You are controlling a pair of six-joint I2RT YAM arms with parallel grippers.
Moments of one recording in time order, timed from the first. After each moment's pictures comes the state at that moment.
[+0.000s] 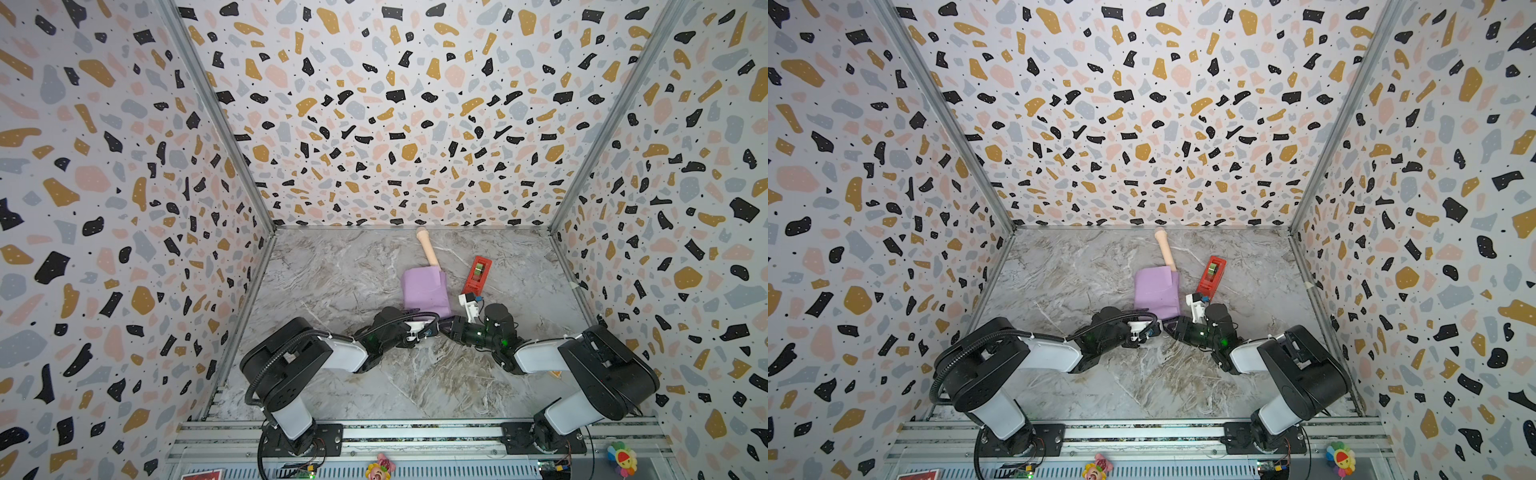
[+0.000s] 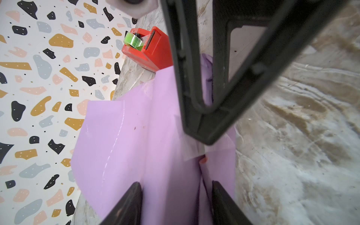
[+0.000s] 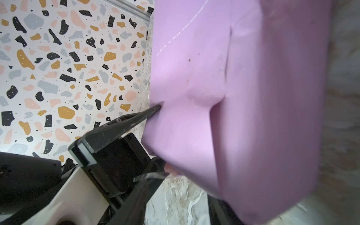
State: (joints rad) left arm -0.79 1.68 0.57 0.64 0.03 0.84; right arm 0.50 1.53 0.36 0.76 -0.58 0.93
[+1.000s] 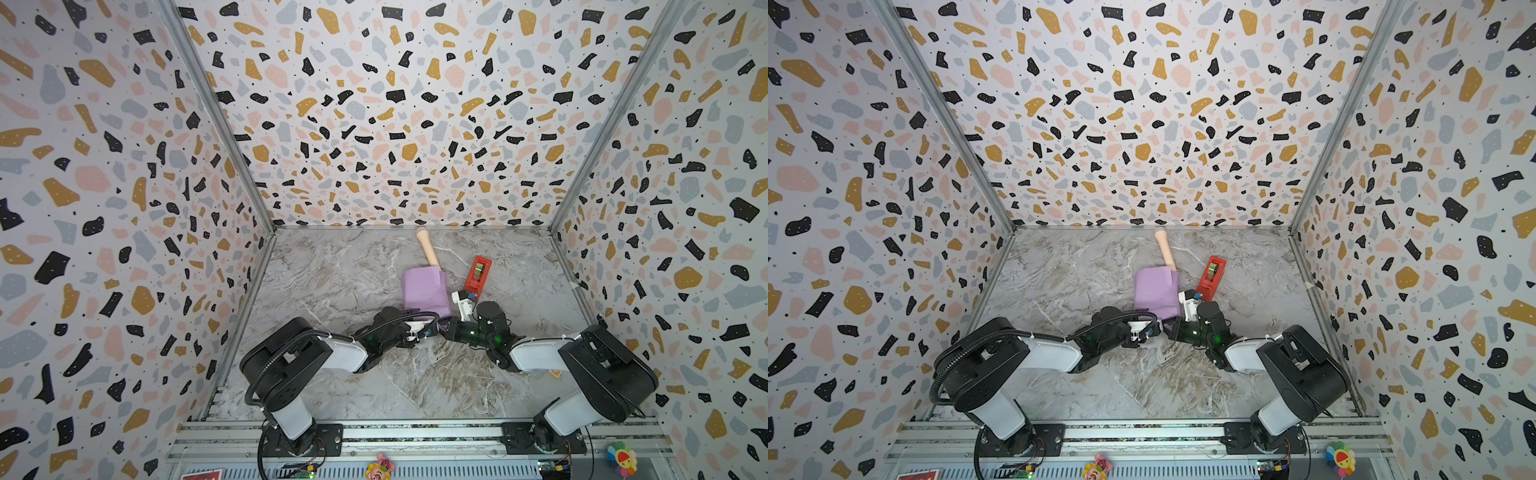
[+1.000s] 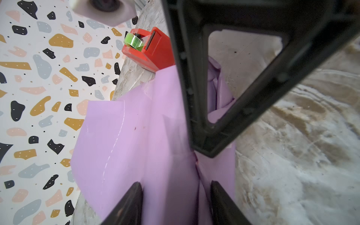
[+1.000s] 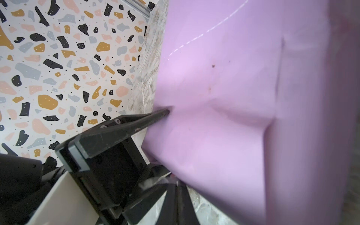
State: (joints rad) left arm -0.79 1.68 0.57 0.64 0.02 0.84; right arm 0.58 1.54 0.44 0.69 -0.50 0.83
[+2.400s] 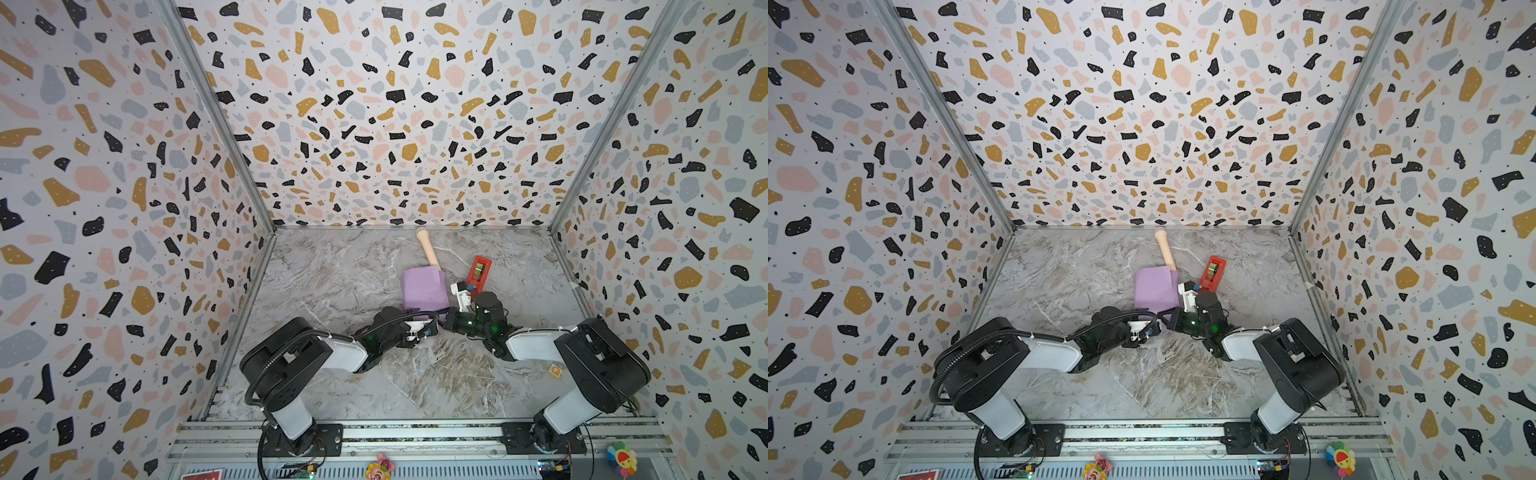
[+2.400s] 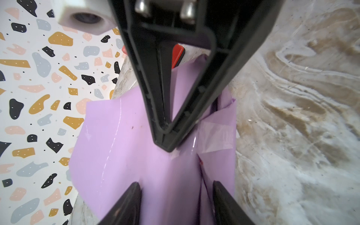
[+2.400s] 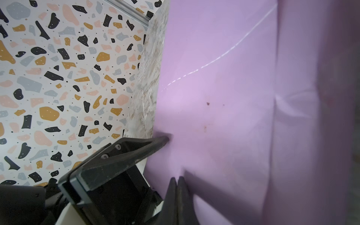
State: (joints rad) left arm -0.79 1.68 0.57 0.64 0.02 0.82; right arm 0.54 1.59 0.53 0.62 -0.52 0.83
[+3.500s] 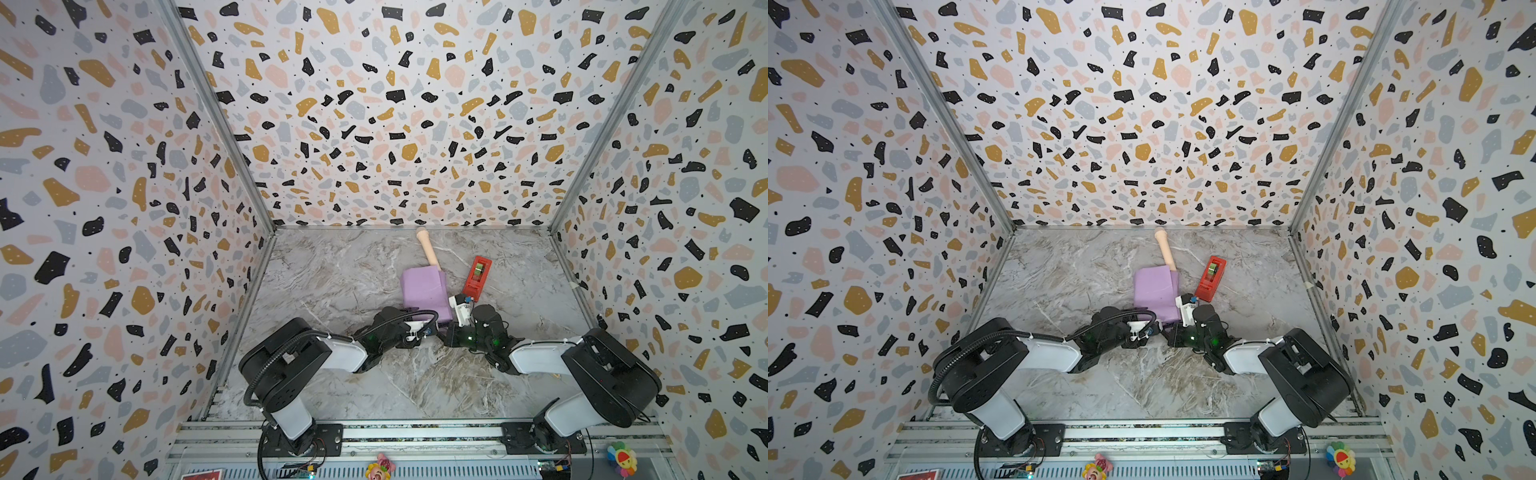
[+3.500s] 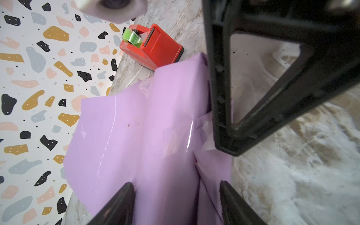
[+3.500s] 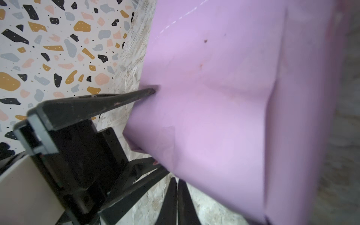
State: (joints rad) left arm -0.79 1.67 0.57 0.62 0.03 0.80; right arm 0.62 1.52 0.42 0.60 -0.39 0.69
